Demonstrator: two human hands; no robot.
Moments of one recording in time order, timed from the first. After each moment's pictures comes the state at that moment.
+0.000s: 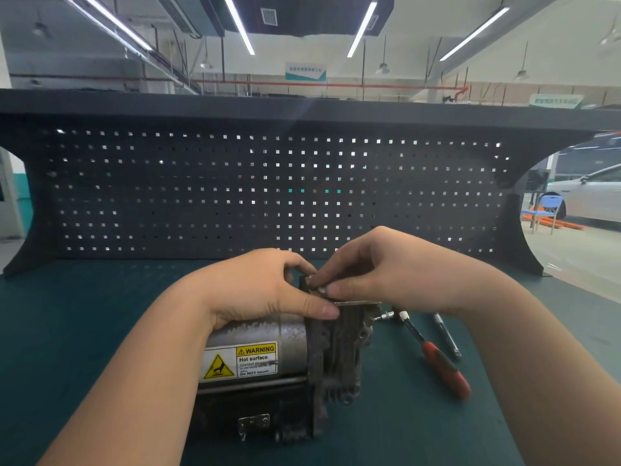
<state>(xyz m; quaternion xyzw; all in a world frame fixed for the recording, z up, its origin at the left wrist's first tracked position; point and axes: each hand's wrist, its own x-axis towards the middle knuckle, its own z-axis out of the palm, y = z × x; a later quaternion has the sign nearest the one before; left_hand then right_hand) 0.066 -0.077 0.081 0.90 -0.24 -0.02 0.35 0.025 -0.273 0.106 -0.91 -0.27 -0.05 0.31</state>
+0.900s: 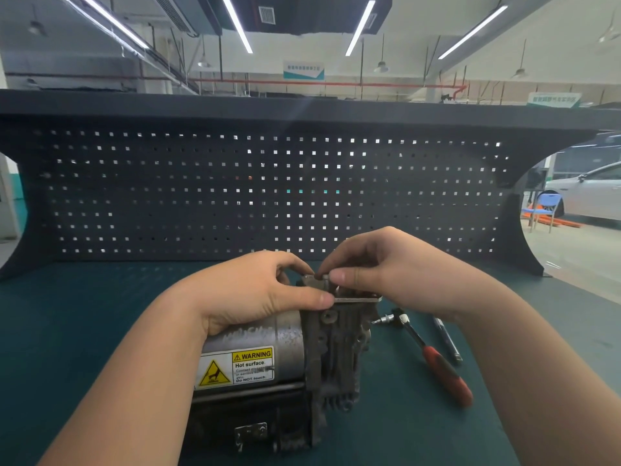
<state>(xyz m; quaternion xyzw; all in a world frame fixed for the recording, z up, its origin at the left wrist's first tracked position) 0.070 -0.076 0.081 0.89 -0.23 -0.01 0.39 0.038 -0.280 0.100 -0.88 -0.26 -0.07 0.39</state>
